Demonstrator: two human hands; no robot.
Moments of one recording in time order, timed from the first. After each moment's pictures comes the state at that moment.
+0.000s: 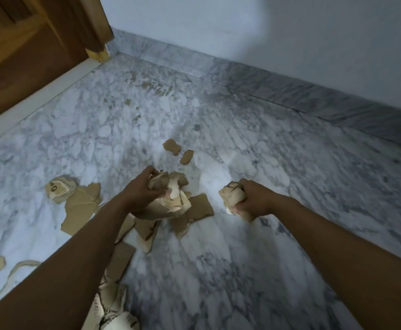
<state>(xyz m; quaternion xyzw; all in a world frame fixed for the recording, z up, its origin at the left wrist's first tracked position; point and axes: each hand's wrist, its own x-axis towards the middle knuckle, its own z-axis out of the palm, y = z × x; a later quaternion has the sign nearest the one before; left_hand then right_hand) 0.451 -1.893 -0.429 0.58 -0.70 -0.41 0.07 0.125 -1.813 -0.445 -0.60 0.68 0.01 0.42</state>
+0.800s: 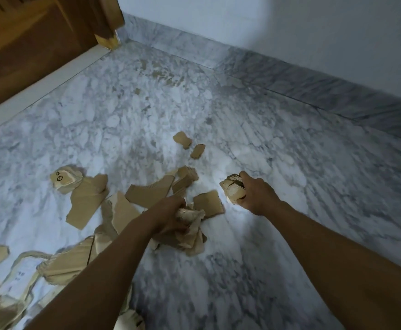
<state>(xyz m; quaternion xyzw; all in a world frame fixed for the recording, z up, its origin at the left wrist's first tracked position) 0.434 -1.848 -0.476 0.50 -0.80 -0.33 -0.10 0.155 -1.829 -0.494 -0.65 0.72 -0.02 0.25</state>
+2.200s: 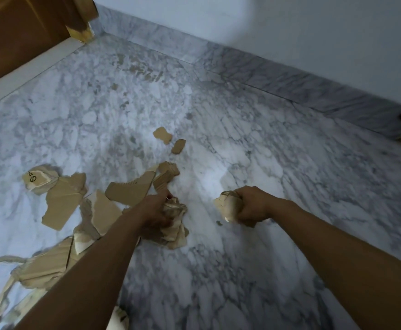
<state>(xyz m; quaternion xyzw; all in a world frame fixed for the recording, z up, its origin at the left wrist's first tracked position) 0.422 -1.852 -0.487 0.53 -0.74 -0.38 -0.12 0.127 -1.786 -0.451 -0.61 0.66 0.04 0.44</state>
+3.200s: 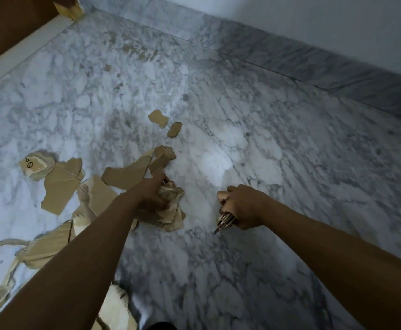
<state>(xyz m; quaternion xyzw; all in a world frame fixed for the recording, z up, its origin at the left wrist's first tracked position) 0.420 -1.856 -0.489 0.54 -0.74 -0.39 -0.15 0.139 -1.752 -0.470 -0.88 0.41 0.16 0.18</state>
